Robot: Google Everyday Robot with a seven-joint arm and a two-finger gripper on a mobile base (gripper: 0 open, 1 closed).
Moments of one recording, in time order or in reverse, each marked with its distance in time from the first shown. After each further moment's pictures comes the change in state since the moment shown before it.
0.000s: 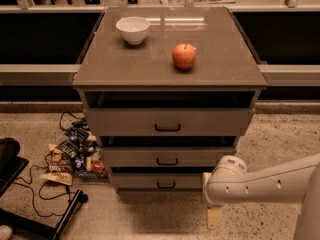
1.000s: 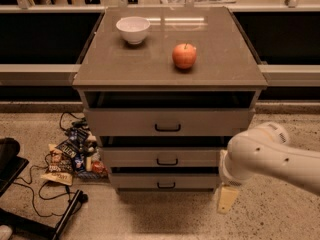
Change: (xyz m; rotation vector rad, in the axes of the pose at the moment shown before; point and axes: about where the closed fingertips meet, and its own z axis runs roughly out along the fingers) arm 0.013 -0.028 -0.161 -0.004 -0.036 0.175
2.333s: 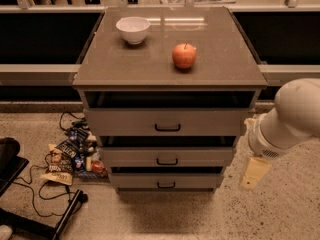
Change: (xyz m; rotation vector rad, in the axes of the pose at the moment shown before) arm 0.015 -0.034 -0.142 0.058 -0.075 0.060
